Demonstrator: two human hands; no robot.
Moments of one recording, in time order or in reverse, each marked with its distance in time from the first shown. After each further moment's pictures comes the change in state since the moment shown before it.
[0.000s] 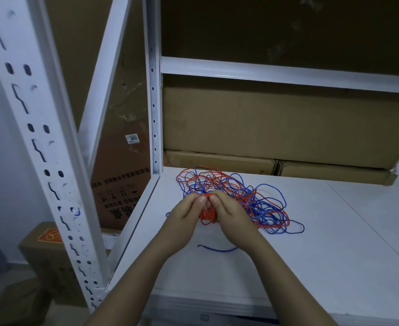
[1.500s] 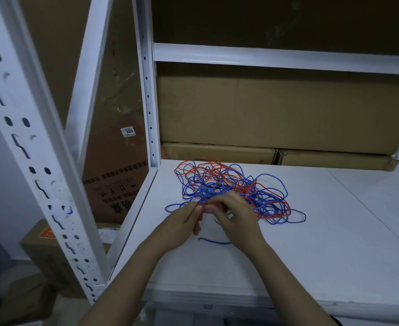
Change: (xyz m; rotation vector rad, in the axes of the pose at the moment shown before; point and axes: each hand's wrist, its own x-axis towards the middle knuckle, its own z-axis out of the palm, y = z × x) left_hand 0.012 -0.058 -0.009 0.367 -0.206 -0.165; right_hand -0.006 0.051 0.009 -0.226 0.281 -0.297
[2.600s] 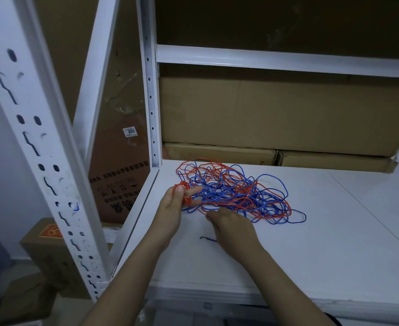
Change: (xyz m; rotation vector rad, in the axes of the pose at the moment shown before) left_hand -0.008 0.025 -0.011 -0.494 0.295 -0.012; right_hand -0.015 -0.005 0.016 -0.616 -0.349 0.032
